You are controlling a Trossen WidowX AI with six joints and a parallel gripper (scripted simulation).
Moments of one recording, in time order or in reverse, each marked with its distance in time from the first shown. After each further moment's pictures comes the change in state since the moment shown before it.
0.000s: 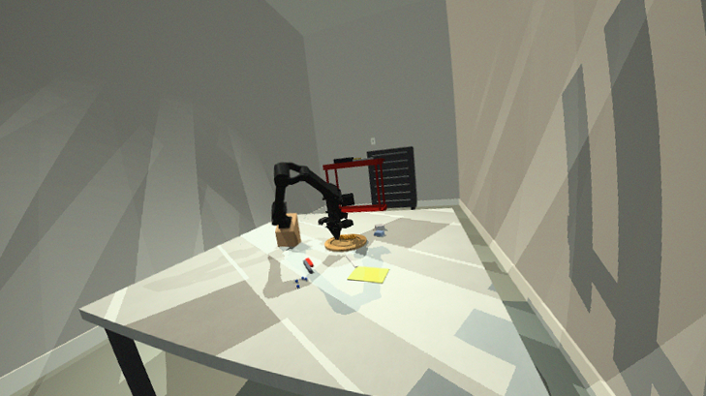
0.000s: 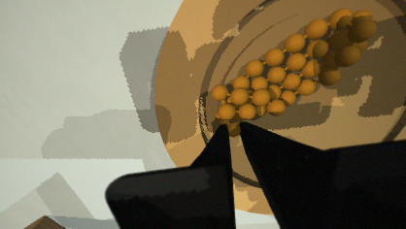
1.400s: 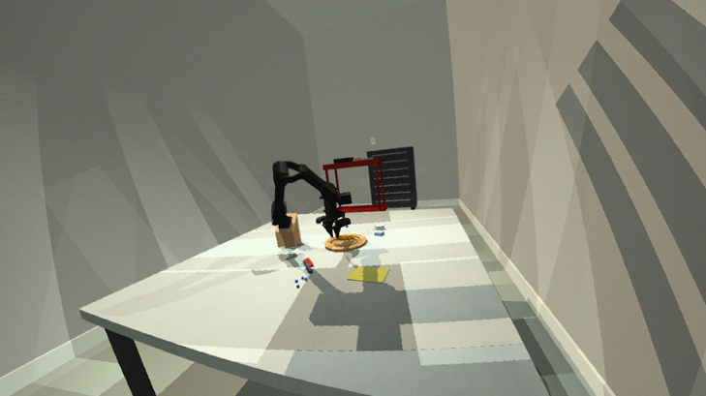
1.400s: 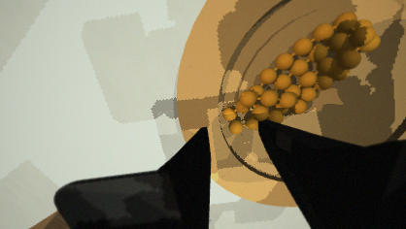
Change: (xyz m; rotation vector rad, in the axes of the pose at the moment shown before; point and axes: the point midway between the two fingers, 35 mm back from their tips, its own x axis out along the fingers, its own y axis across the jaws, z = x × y) arm -0.005 0.015 -0.001 -0.003 -0.001 -0.005
